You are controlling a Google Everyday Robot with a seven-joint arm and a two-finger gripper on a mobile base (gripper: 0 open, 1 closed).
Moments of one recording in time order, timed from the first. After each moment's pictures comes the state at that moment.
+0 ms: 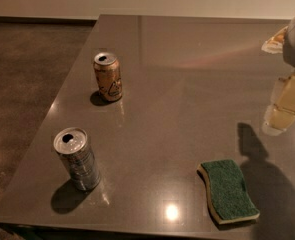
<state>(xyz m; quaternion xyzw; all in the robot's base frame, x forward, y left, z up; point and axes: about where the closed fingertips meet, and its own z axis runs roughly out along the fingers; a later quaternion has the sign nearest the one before) 0.438 -0.217 0.976 -0.60 0.78 -0.03 0.16</state>
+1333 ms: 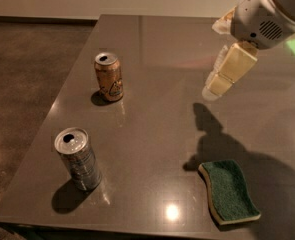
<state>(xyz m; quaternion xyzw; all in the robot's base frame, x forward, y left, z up) 0.501 -0.128 0.992 -0.60 0.75 0.07 0.27</state>
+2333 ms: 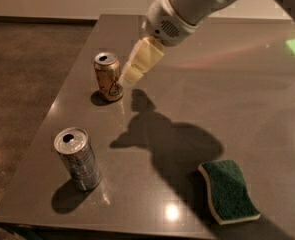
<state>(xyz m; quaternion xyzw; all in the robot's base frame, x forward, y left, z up) 0.551 0.018 0.976 -0.60 0.73 0.15 0.31</state>
